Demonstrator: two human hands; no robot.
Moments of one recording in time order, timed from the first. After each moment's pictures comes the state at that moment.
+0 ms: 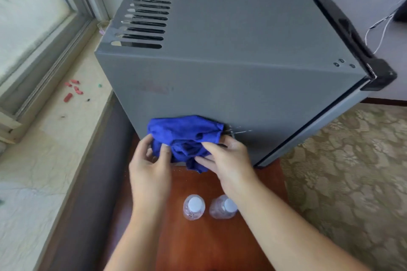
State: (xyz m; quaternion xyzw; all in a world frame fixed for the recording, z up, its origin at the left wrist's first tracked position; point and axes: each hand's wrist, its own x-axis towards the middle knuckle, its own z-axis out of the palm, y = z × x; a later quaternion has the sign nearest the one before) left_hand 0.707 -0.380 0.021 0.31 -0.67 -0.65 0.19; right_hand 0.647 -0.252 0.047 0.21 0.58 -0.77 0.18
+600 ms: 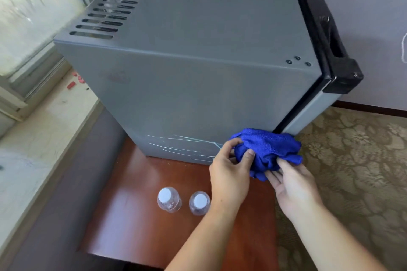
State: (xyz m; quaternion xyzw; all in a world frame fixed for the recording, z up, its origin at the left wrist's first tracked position) left_hand 0.658 -0.169 0.009 0.27 -0.66 -0.70 0.08; right_hand 0.622 -0.052 0.018 0.31 0.50 -0.80 0.09
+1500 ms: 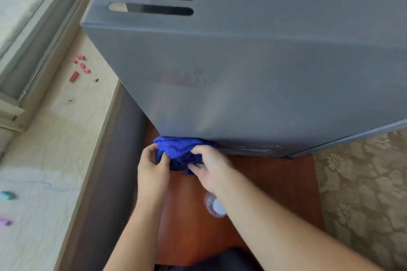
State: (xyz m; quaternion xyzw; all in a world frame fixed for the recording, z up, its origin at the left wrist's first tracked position) left_hand 0.695 -0.442 -0.081 0.43 -0.63 -0.64 0.06; right_hand 0.627 -0.338 -0.060 0.42 0.46 -0.71 0.33
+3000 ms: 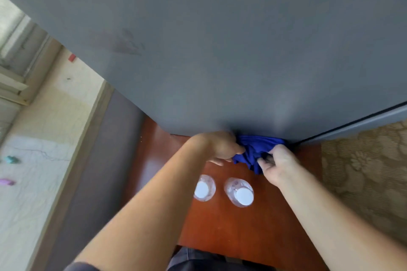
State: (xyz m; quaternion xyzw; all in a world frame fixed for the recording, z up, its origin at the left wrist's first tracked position) left_hand 0.600 -0.319 -0.053 0.20 -0.74 -0.44 -0.46; right_hand 0.584 -0.156 -0.124 0.52 0.42 -0.70 0.24
